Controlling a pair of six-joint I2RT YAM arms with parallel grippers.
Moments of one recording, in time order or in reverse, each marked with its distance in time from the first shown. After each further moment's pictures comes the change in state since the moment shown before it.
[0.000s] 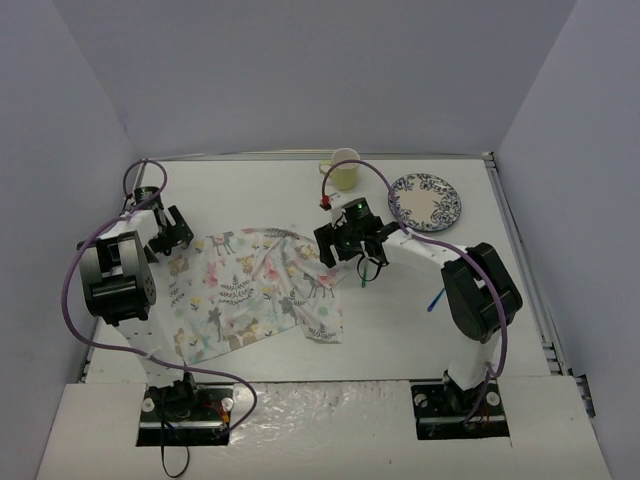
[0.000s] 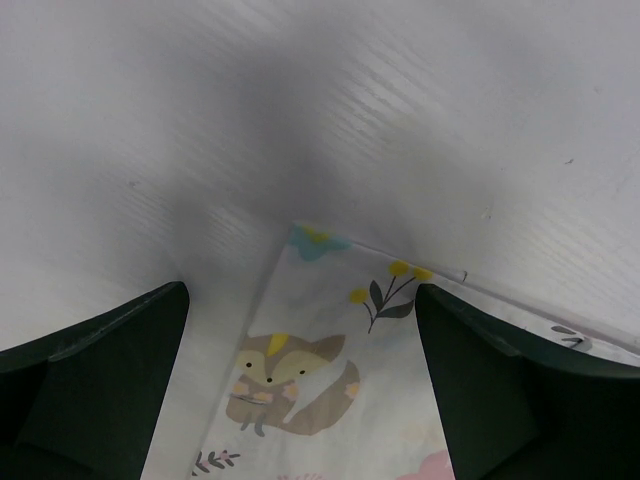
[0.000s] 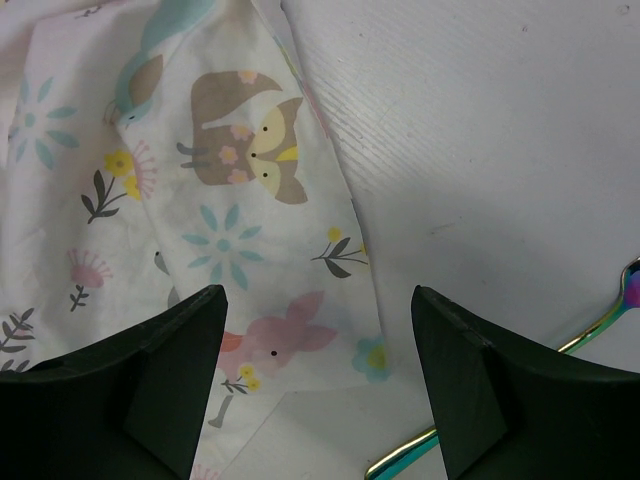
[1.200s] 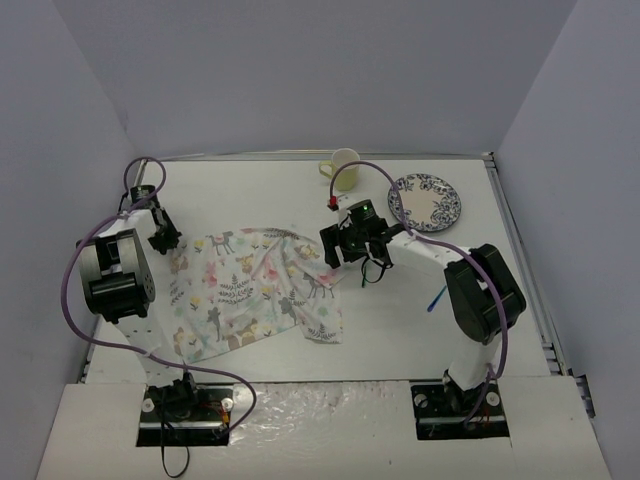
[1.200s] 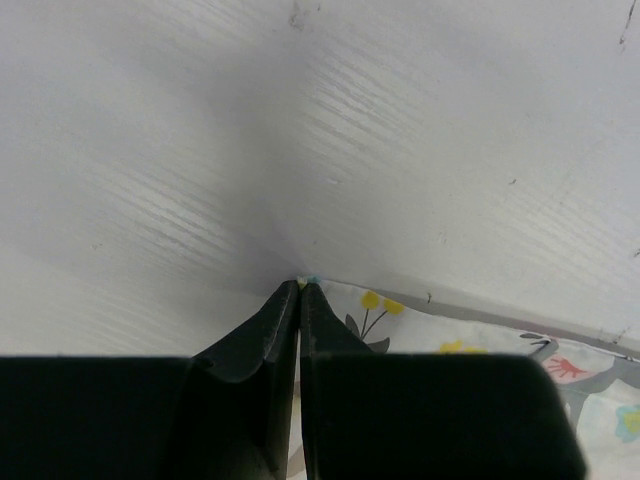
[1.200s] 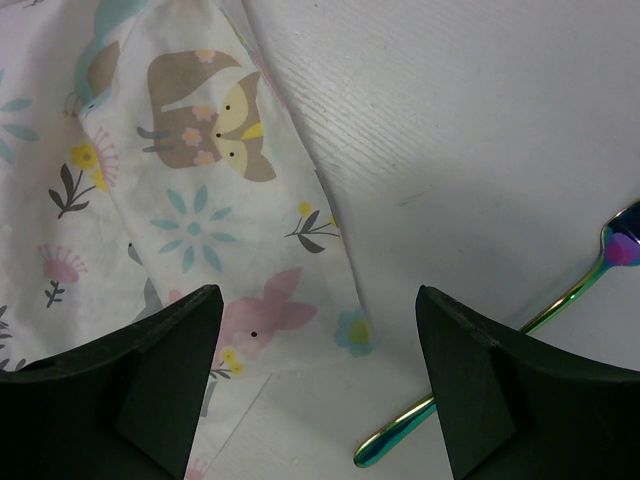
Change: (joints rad) left arm 0.013 0.030 0.020 0.056 0.099 0.058; right arm -0.028 -0.017 -0.037 -0.001 0.023 0.038
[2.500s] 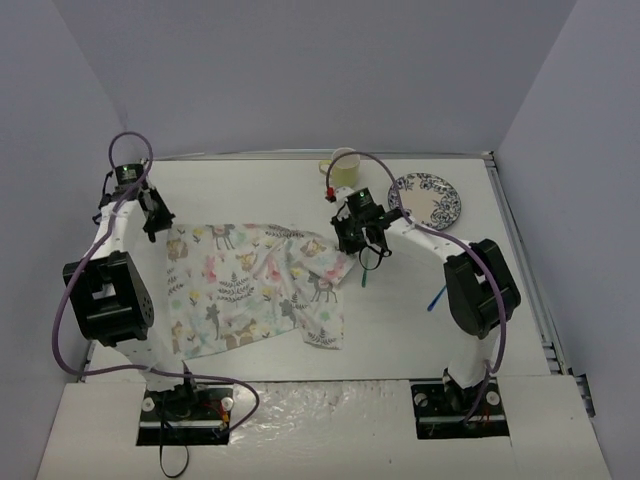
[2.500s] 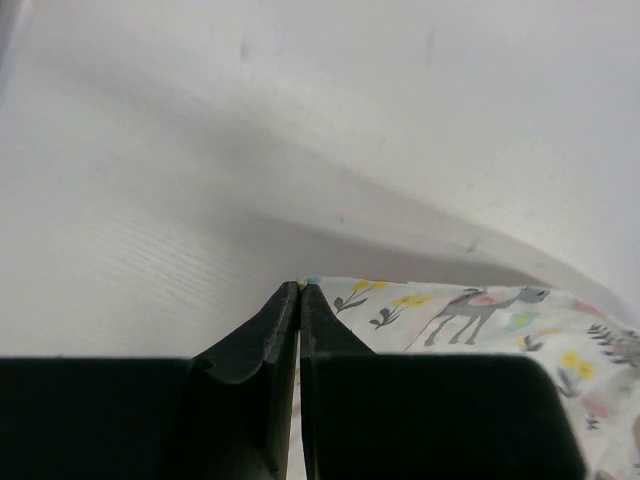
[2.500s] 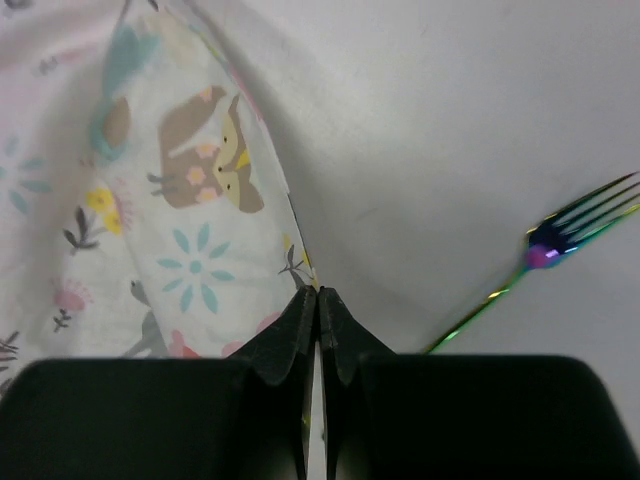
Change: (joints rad) left arm -0.010 -0.199 0.079 -0.181 0.035 -0.007; right arm -0.012 0.043 0.142 -0.176 0.024 -0.046
